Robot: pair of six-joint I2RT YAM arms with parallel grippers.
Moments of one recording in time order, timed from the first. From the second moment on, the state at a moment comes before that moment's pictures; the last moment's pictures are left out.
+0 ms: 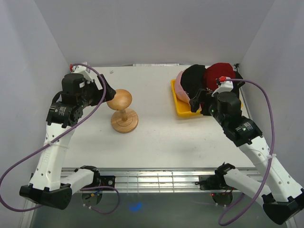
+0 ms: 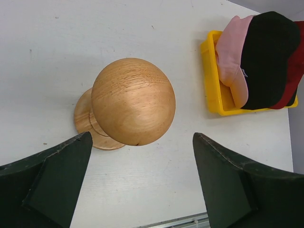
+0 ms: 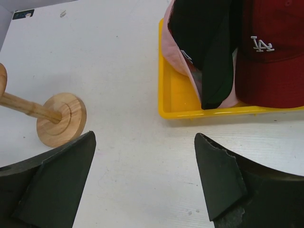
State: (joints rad) left arm -0.21 1.08 1.41 -0.82 0.06 -0.43; right arm 0.53 0.87 1.04 -0.53 0.21 0.41
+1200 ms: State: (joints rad) left arm -0.21 1.14 1.42 -0.82 0.10 -0.47; right arm 0.28 1.62 1.53 -0.70 -0.15 0.34
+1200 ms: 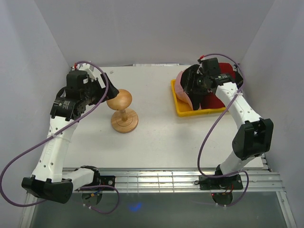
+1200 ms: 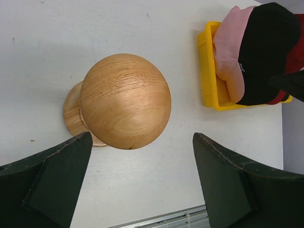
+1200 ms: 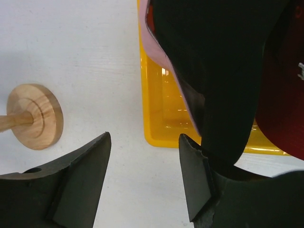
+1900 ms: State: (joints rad) left arm -0.21 1.16 1.41 -0.82 0.10 -0.46; right arm 0.34 1.71 1.26 -0.49 0.02 0.22
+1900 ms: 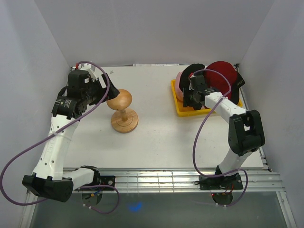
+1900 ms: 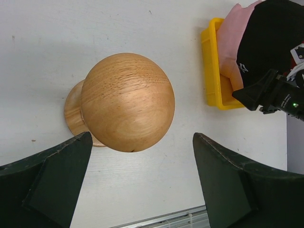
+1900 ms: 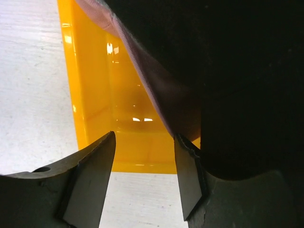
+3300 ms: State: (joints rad) left arm -0.21 1.15 1.38 -0.82 0.07 -0.43; right arm 0.51 1.86 1.17 -0.17 0.54 -0.10
